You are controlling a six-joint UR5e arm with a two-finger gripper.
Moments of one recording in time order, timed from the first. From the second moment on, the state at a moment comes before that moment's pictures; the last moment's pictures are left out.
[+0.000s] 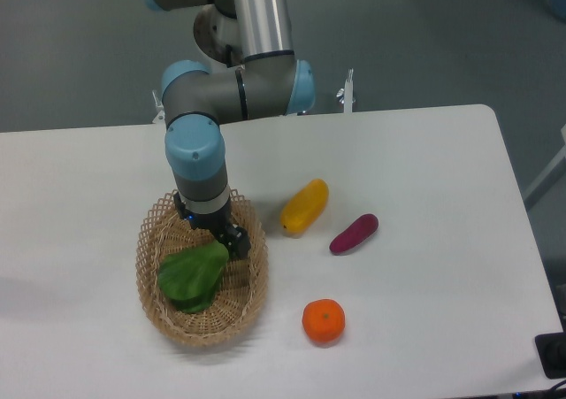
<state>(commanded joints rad) 2.16 -1.94 -1.87 -0.87 1.56 0.86</state>
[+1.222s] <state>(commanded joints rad) 2.16 -1.97 -1.86 -0.86 1.57 0.86</state>
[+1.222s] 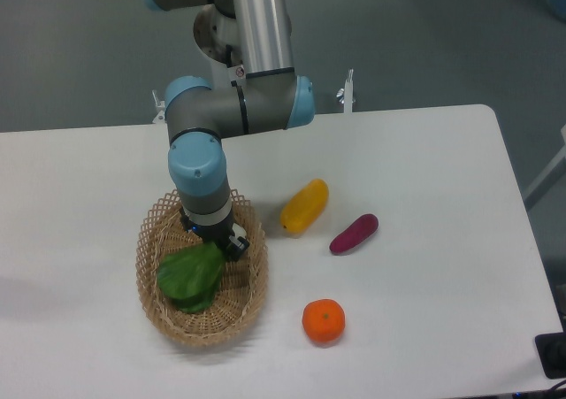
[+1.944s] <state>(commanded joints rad) 2.18 -1.91 -1.81 -0.87 1.57 0.87</state>
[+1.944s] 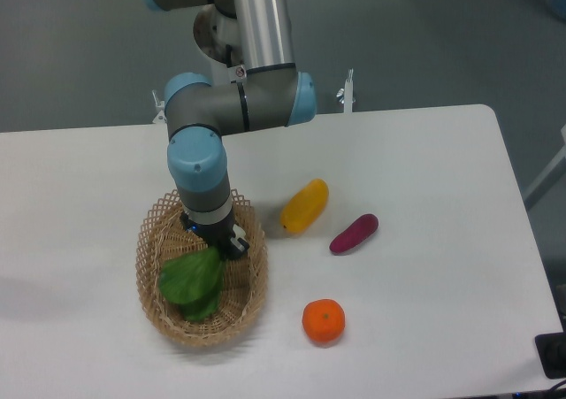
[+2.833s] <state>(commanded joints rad) 2.43 -1.81 -1.69 -0.96 1.48 1.08</state>
